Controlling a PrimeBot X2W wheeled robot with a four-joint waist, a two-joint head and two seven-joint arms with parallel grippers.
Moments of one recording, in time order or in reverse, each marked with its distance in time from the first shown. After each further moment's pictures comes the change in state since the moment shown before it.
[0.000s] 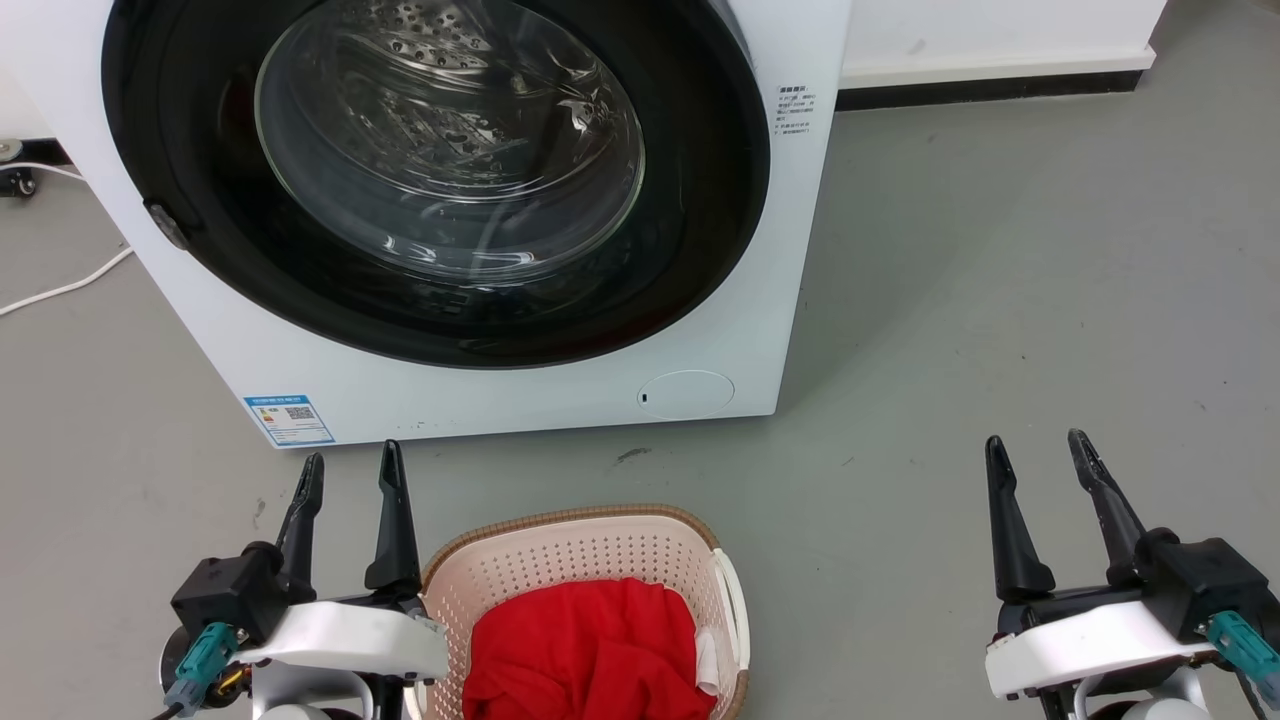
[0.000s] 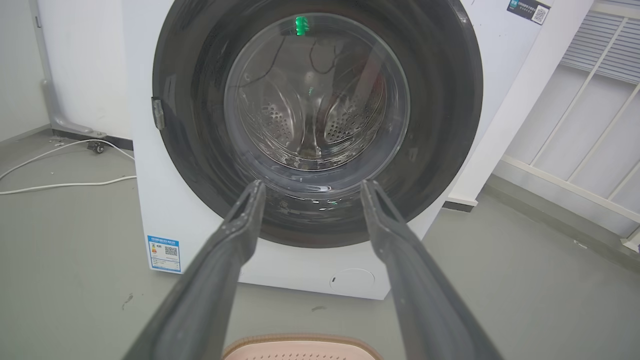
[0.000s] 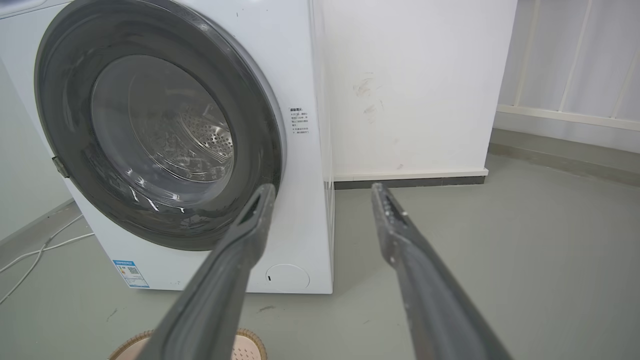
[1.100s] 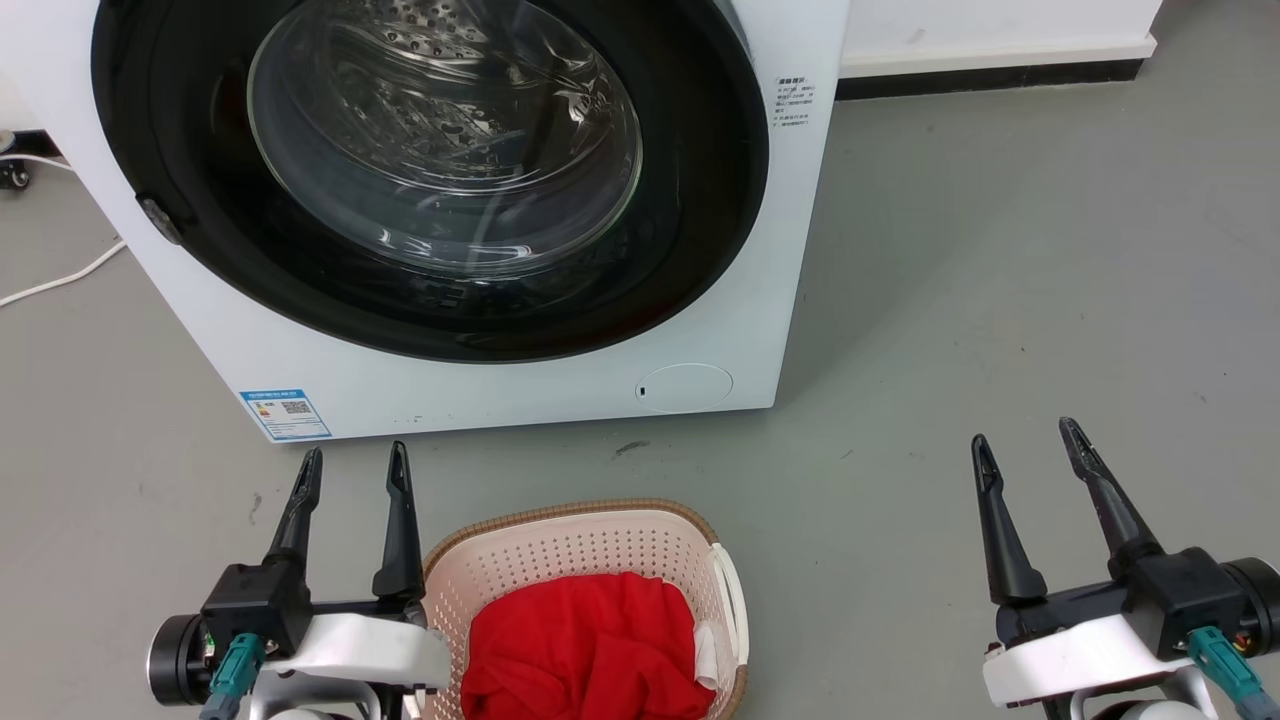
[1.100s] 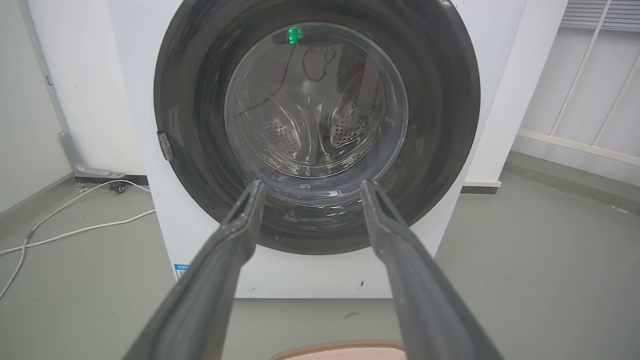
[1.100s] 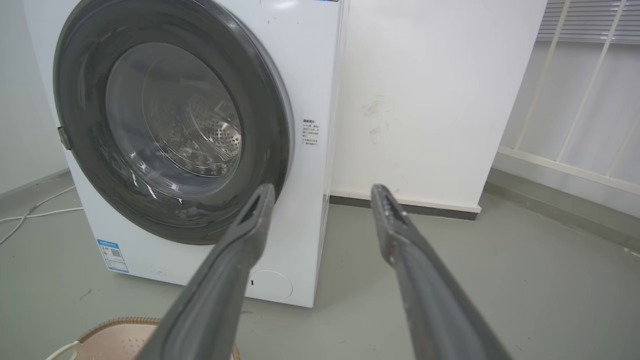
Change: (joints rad) left arm 0.010 0.001 0.002 -0.008 0.170 0.009 -0.046; right arm 0.011 0.000 -0.001 -0.042 -0.155 0.000 -0.045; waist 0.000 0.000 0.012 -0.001
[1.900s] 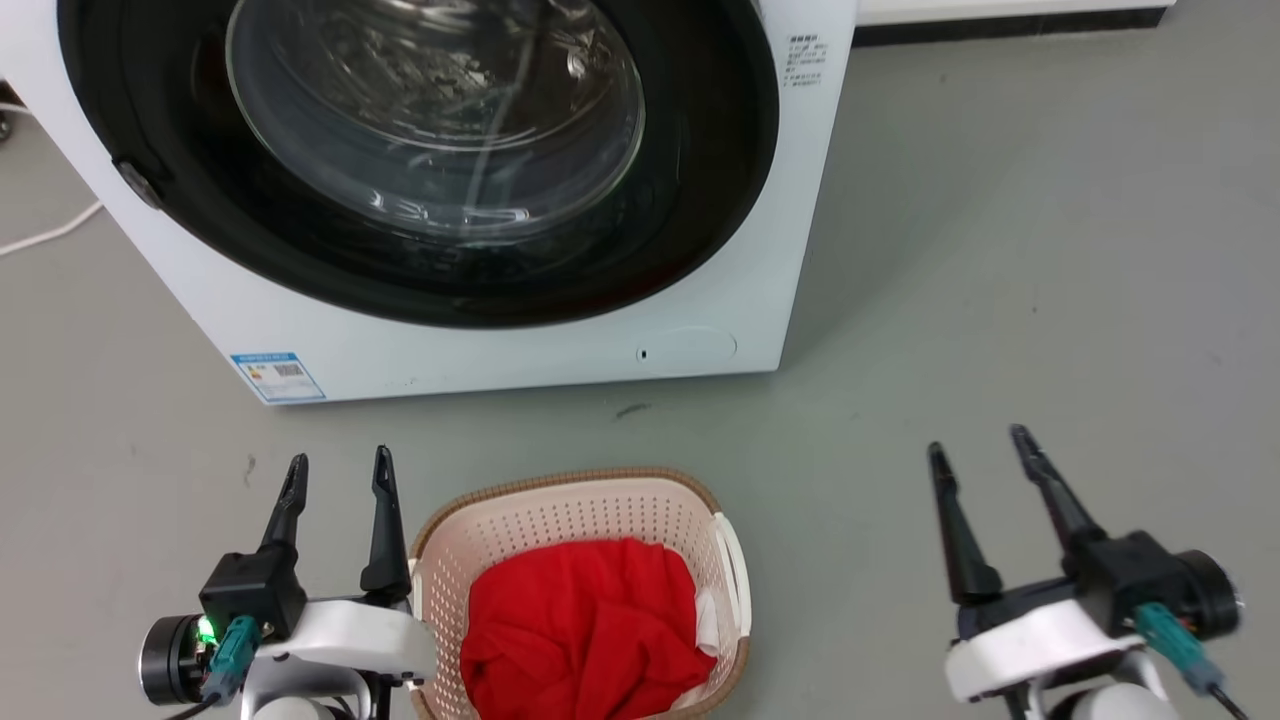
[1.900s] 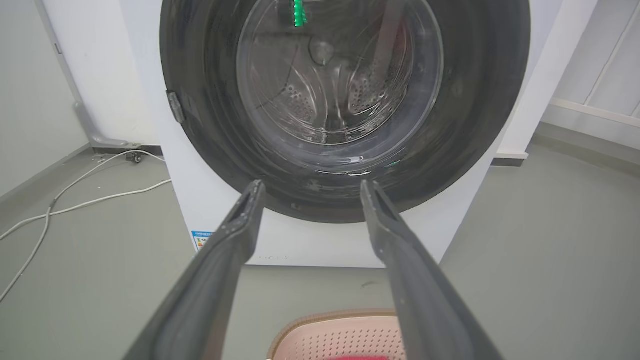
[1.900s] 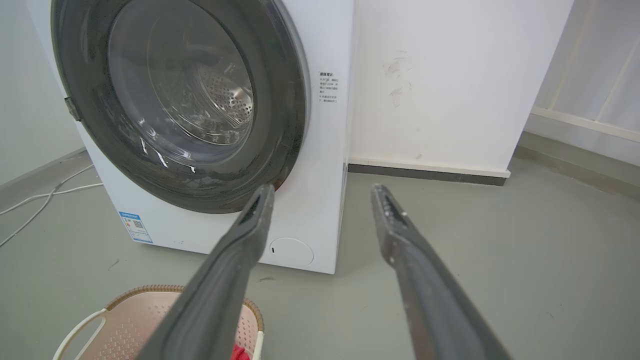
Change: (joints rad) left arm -0.036 0.001 0.035 0.084 0.021 0.008 0.000; right arm -0.046 -0.001 0.048 0.105 0.037 0.000 0.000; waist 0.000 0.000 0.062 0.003
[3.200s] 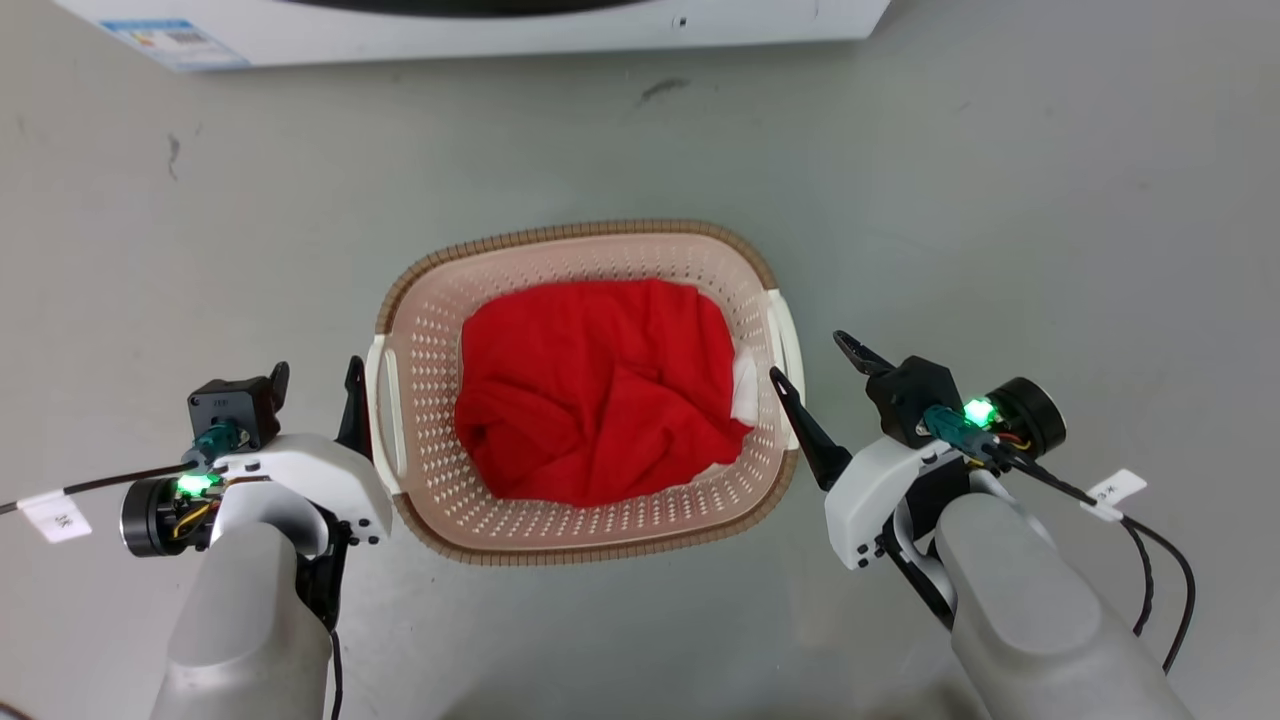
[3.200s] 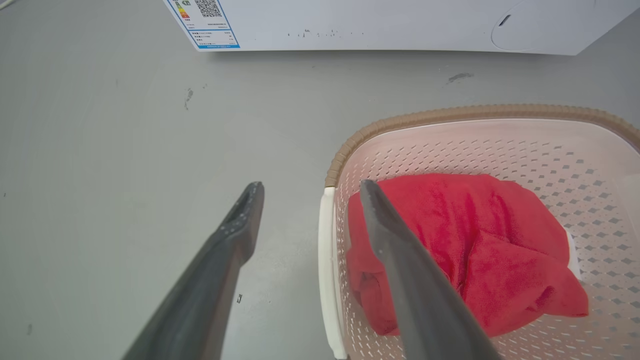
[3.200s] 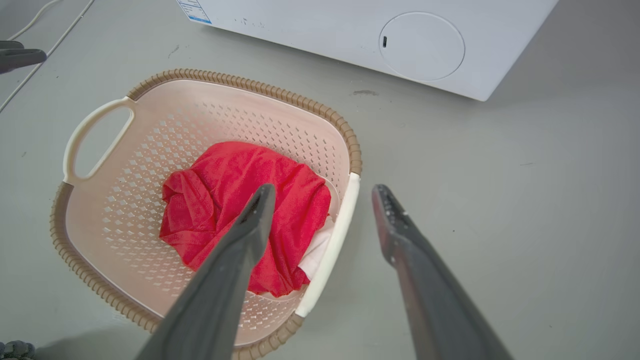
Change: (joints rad) left arm -0.502 0.095 0.084 0.713 0.051 -0.096 0.000; right arm -0.547 0.000 0.321 0.689 0.035 0.000 0.000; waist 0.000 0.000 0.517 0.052
